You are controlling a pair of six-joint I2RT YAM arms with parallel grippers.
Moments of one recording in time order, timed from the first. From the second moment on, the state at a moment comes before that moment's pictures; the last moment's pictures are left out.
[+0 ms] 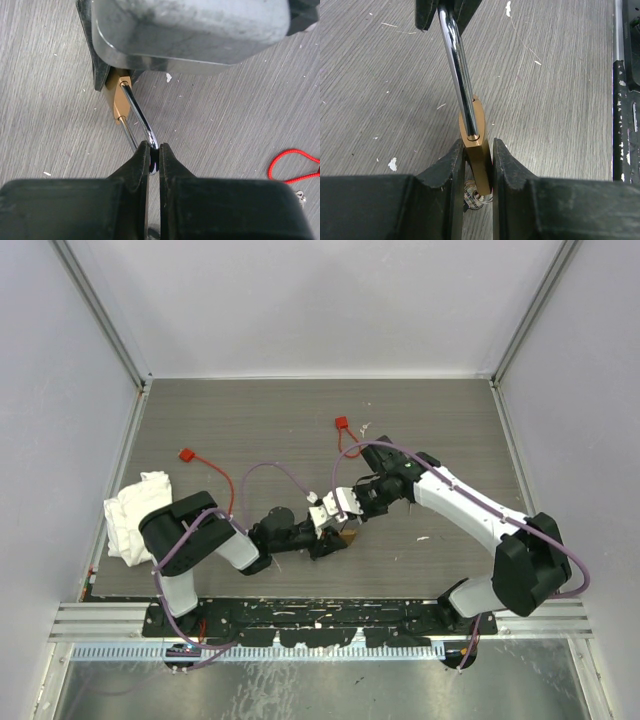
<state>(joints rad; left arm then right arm) -0.92 1.83 0.45 1.13 0.38 -0.07 0.61 1.45 1.03 -0.83 -0.51 -1.32</state>
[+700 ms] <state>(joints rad) -0.95 1.83 0.46 1.13 0.36 -0.01 0.47 1.51 1.08 -1.05 -0.64 -1.30</state>
